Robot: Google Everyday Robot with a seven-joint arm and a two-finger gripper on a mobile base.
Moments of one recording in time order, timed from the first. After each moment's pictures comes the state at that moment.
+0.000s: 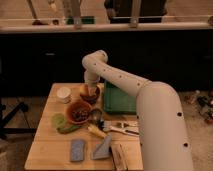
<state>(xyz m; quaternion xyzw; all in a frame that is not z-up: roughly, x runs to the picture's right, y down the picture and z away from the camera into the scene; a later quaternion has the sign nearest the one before) -0.093 -0.001 0.892 -0.25 -0.17 -0.15 0.94</state>
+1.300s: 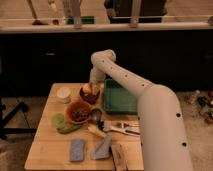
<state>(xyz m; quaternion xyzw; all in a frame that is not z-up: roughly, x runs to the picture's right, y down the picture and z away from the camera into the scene) -0.071 -0.008 0.906 -0.27 -0.19 -0.10 0.94</state>
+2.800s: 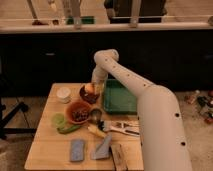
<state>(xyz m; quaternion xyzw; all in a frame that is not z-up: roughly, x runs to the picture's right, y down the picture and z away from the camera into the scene) -0.059 -0.007 0.908 -0.29 -0.20 -0.10 0.93</state>
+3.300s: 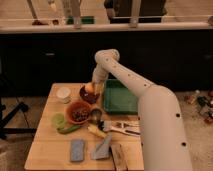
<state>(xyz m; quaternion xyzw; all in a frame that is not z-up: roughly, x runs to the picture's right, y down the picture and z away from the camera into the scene) -0.057 -0.009 0.907 -0.29 -0.20 -0.08 0.93</state>
